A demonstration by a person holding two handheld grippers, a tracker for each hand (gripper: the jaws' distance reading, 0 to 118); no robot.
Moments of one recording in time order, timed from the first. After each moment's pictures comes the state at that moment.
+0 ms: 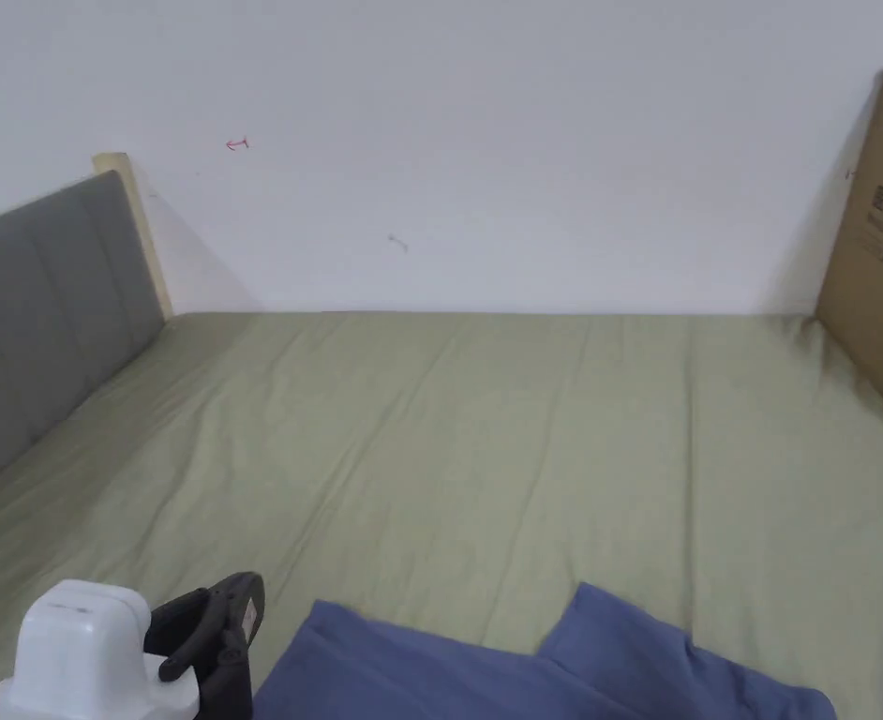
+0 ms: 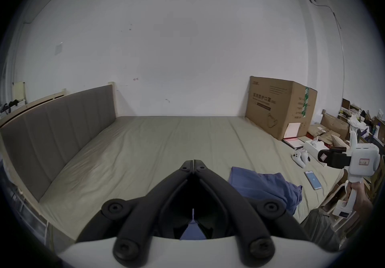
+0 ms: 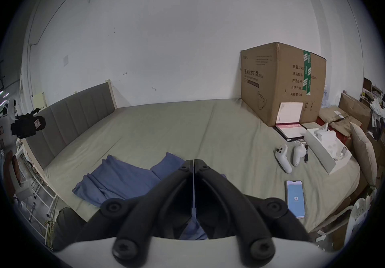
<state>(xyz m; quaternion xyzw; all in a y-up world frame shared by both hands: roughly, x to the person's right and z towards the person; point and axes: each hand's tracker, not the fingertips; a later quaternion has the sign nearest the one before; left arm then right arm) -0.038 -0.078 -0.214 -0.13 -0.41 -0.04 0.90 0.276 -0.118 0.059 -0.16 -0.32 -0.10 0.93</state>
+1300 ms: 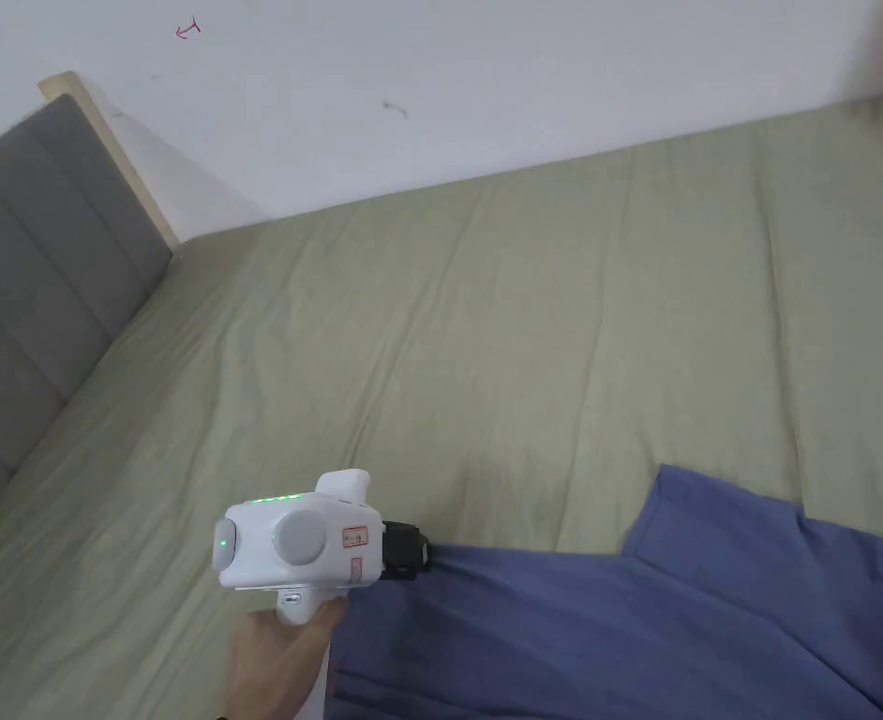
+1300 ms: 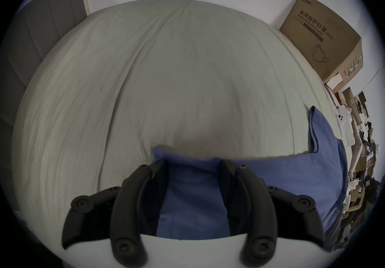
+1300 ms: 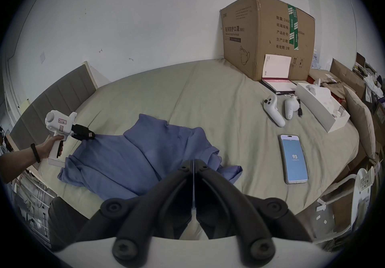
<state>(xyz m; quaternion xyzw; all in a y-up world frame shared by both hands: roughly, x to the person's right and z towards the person) 0.146 -0.299 -0.470 -0.49 -0.38 -0.15 0.77 0.316 -0.189 0.074 -0.27 -0.36 -0.19 0.88</state>
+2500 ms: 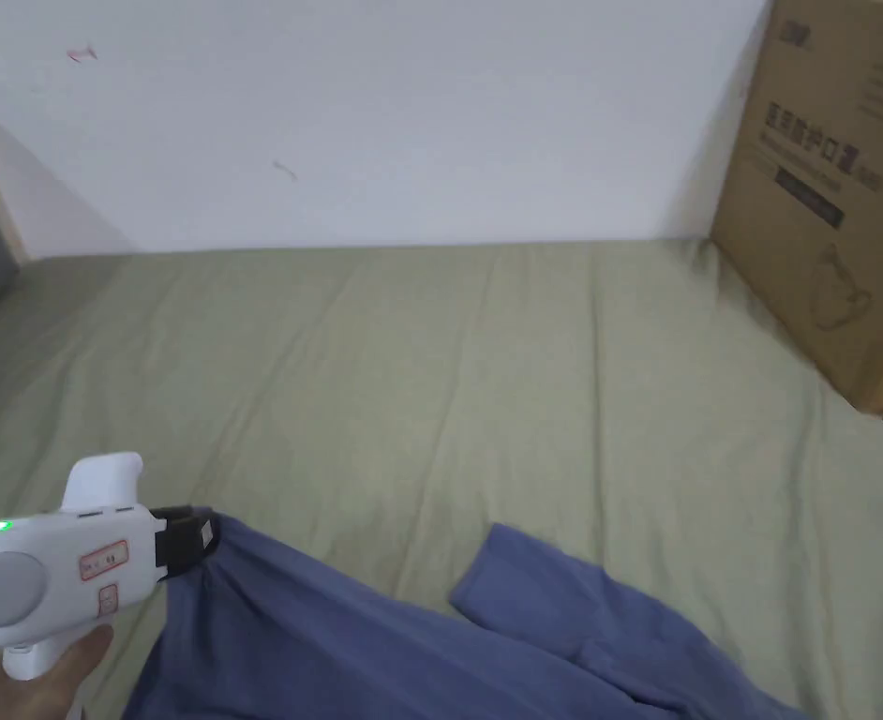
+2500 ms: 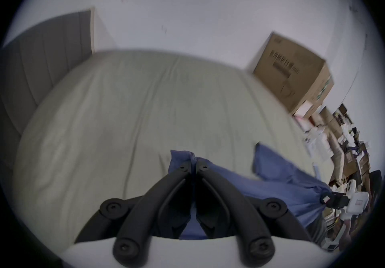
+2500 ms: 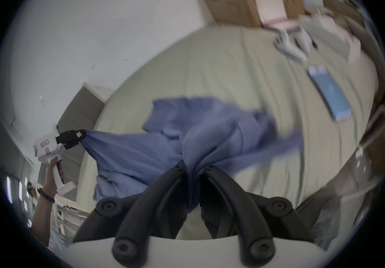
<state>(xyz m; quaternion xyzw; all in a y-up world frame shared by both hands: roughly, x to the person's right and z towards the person) 0.065 -0.158 -0.412 -0.34 -0.45 -0.03 0.83 0.308 -0.228 0.056 -0.25 -0.31 -0.35 0.85</state>
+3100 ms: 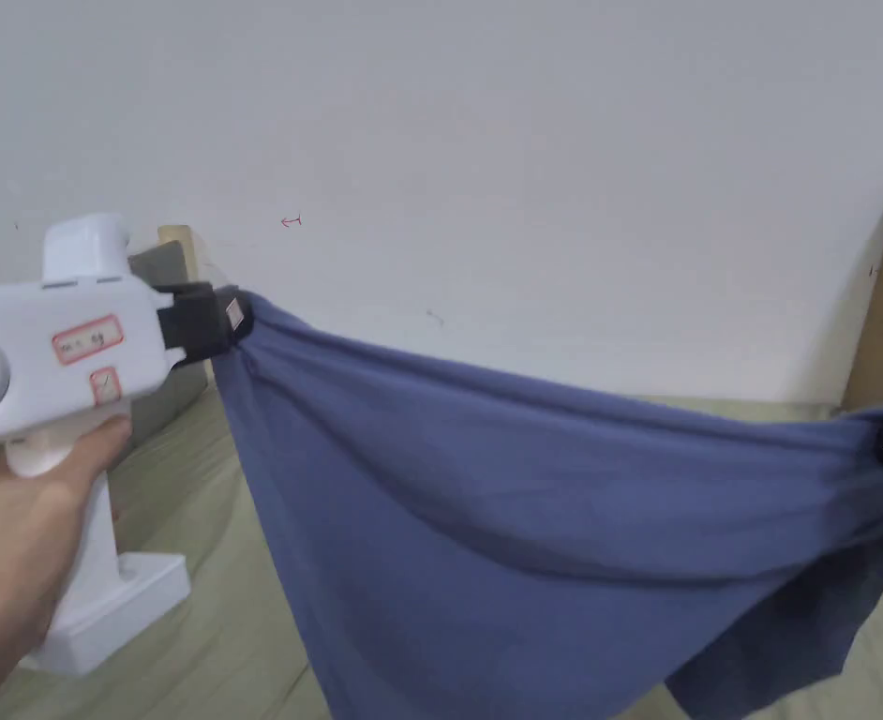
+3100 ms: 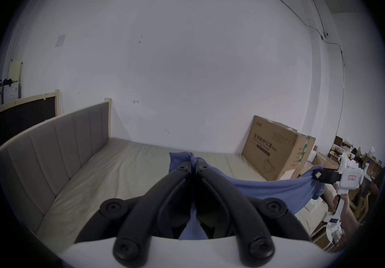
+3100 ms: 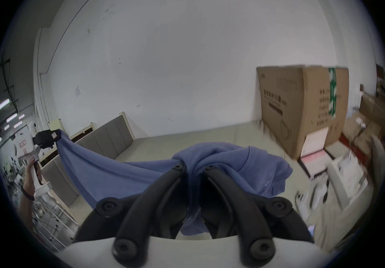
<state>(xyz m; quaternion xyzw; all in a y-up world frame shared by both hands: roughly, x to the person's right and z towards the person) -0.017 0.091 -0.384 -0.11 -0.44 0.07 0.89 0.392 0.036 -0.028 -0.10 -0.26 -0.15 0.95</state>
